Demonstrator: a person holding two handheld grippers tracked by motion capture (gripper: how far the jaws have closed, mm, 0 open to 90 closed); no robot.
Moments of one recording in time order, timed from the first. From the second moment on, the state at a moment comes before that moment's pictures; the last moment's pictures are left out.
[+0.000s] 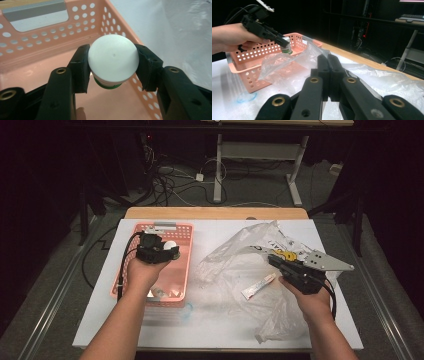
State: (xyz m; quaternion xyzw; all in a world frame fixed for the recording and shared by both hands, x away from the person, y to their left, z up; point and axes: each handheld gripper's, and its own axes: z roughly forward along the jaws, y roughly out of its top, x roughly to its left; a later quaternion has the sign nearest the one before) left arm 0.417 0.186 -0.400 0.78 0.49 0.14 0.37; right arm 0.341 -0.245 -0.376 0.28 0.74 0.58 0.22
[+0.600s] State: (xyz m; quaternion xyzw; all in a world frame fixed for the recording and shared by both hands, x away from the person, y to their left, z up) left arm 0.348 0.186 -0.391 0.77 0.45 0.17 0.42; right arm 0.340 -0.245 -0.376 0.27 0.74 0.57 0.23
